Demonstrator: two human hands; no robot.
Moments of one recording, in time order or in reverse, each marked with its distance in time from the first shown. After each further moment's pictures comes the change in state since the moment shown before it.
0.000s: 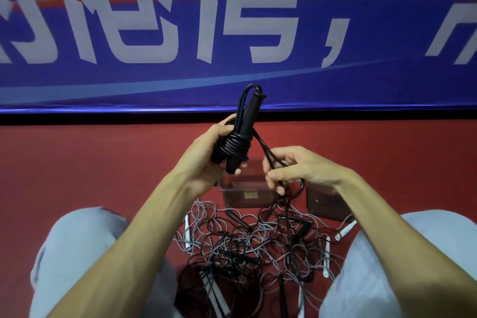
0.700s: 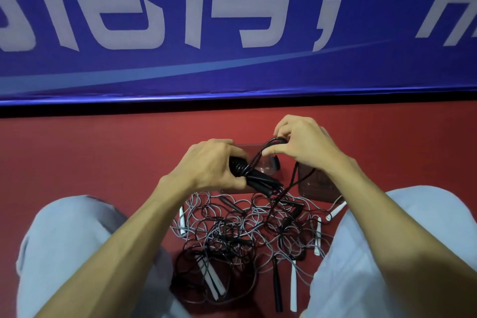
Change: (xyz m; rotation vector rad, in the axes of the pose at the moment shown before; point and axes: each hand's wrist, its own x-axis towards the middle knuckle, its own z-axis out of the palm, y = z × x) left_hand 0.000 -0.024 0.000 1.625 -0.109 0.279; right_hand 0.003 0.014 -0.015 -0.954 0.600 0.045
